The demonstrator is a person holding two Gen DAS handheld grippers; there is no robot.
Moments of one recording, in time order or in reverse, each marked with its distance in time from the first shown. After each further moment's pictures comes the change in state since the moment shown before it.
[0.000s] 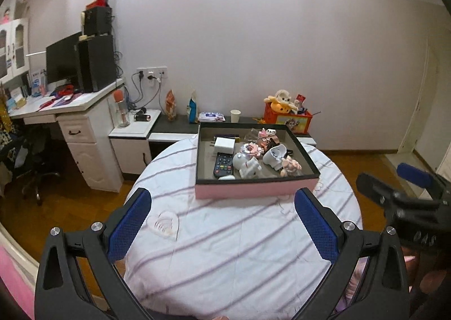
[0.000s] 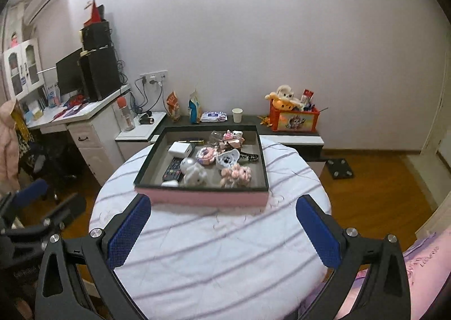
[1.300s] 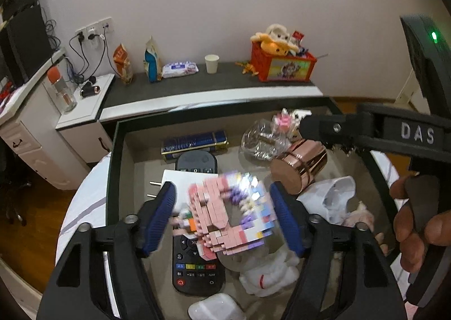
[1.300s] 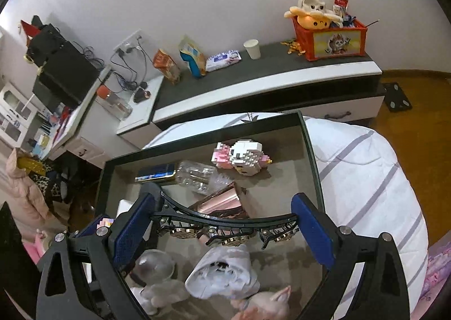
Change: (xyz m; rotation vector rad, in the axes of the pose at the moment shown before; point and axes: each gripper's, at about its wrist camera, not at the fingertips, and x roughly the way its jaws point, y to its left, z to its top) left arm 0.349 -0.041 0.079 0.139 0.348 -0.090; right arm 0.356 -0.074 0.095 0.292 0.417 0.217
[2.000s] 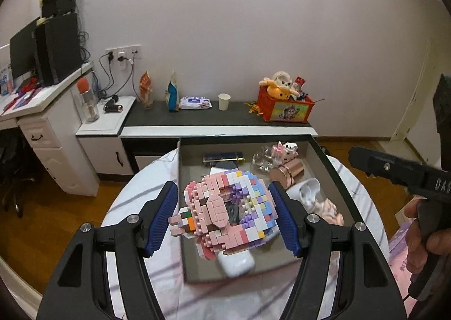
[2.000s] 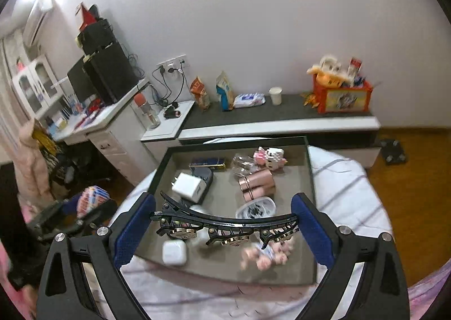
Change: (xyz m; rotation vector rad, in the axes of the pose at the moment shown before) left arm -0.122 0.040 -0.033 -0.101 -0.202 -0.013; right arm -0.115 0.049 -0.054 -0.172 -0.197 0.077
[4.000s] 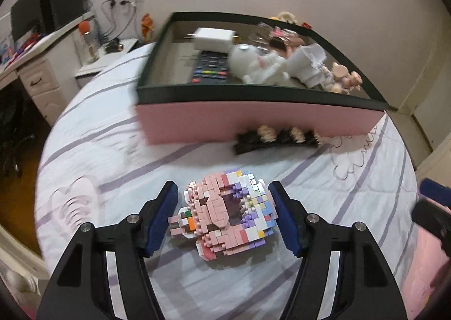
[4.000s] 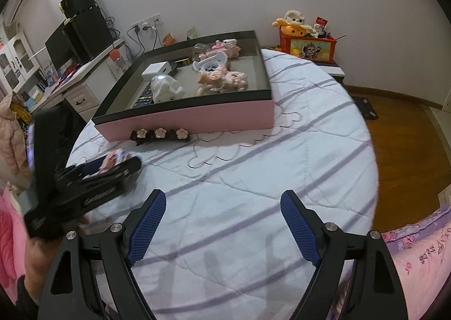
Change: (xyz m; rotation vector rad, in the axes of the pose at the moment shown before) left arm 0.016 -0.016 -0.165 -0.047 0.208 0.038; right arm -0.040 -0.013 -0.175 -0.024 0.126 -0.176
